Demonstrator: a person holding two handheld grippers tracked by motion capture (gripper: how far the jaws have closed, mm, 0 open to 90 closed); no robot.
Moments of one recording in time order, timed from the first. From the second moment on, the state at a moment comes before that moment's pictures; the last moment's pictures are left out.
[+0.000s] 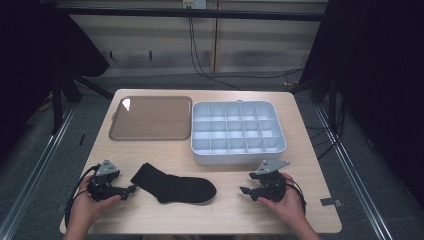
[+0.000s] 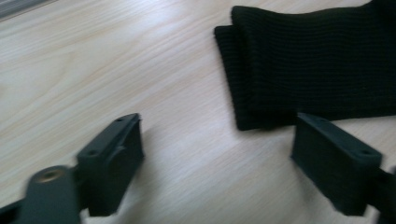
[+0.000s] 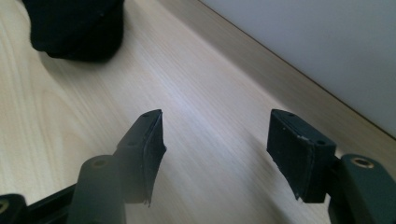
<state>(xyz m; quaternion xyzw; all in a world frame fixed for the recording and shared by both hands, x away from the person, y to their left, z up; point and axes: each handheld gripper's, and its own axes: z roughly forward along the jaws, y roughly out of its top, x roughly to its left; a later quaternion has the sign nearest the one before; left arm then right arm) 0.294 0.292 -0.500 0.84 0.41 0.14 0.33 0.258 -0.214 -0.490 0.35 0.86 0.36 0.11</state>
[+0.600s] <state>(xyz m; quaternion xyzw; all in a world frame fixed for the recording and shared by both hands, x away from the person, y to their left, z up) 0.302 0.284 -0.476 0.84 0.45 0.12 0.29 0.248 -0.191 -0.466 0.31 0.89 0.34 0.08</state>
